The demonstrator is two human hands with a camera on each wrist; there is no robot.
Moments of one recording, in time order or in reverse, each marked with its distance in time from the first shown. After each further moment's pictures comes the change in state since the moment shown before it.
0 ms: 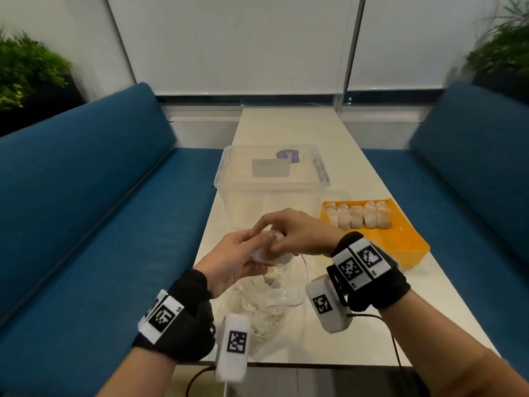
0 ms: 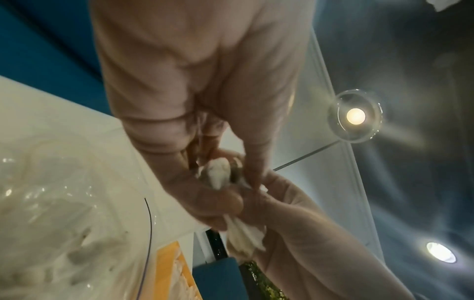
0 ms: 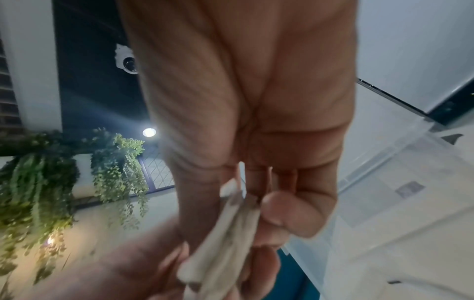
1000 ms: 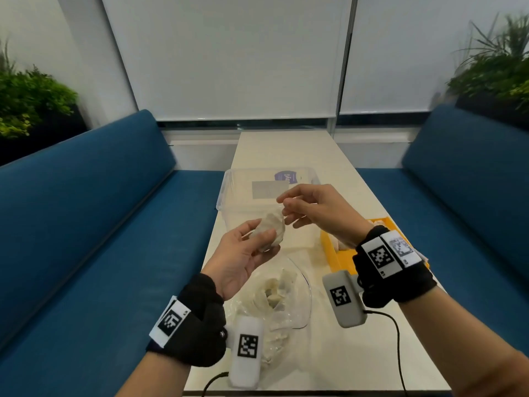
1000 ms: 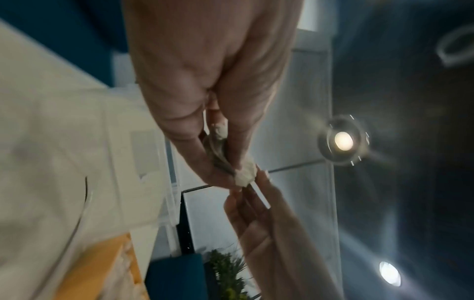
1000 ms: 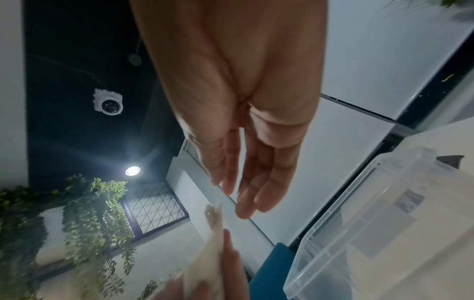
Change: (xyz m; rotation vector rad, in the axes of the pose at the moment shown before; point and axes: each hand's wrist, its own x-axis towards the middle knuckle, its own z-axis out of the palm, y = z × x) left_hand 0.008 0.029 0.004 -0.434 -0.018 0.176; right_hand -0.008 -0.015 -0.047 0.402 0.419 -0.024
